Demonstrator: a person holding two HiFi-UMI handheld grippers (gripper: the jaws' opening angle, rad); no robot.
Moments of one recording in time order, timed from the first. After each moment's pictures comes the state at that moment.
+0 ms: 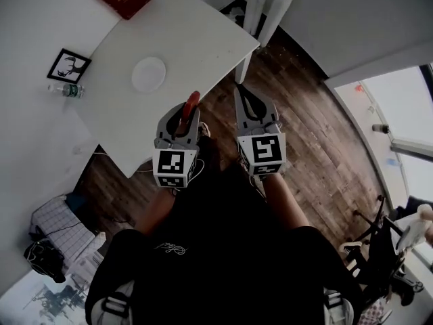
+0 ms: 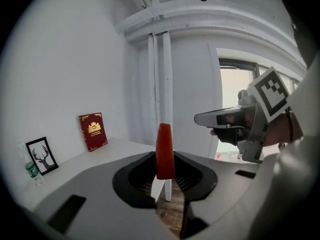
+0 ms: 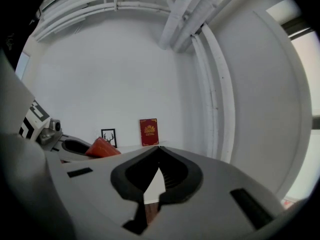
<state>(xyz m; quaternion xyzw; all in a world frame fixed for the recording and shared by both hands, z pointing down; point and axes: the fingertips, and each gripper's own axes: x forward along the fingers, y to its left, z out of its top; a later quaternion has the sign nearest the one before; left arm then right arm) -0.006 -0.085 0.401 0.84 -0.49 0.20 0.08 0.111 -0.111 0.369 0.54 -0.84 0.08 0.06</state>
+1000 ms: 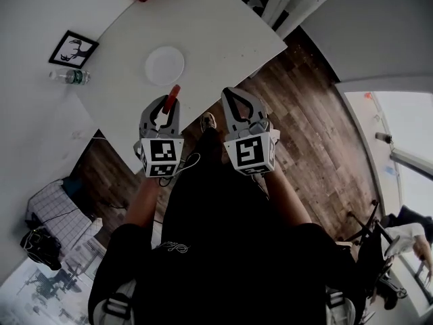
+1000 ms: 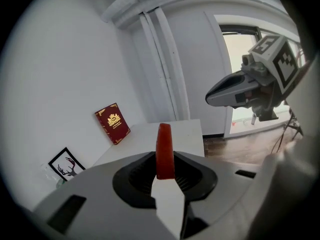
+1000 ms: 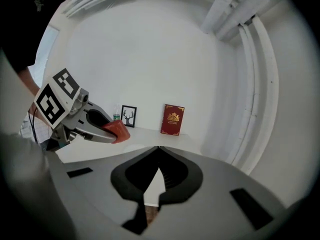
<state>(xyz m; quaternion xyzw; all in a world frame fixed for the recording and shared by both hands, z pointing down) -0.139 -0.134 0.443 0.78 -0.51 0.36 0.03 -0.003 -0.142 0.413 0.43 -0.88 0.00 0.21</state>
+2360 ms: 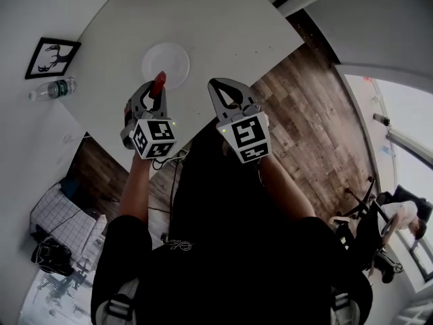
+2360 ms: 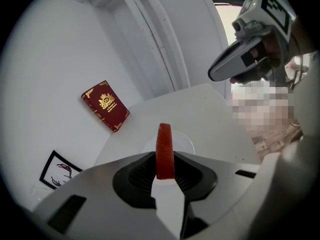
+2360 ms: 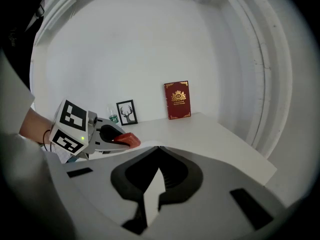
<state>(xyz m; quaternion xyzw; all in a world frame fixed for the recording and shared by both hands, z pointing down) -0.227 -0.219 0.542 0.75 -0.45 0.48 0.02 -0.091 -0.210 0.490 0.40 -0.88 0.17 0.19</state>
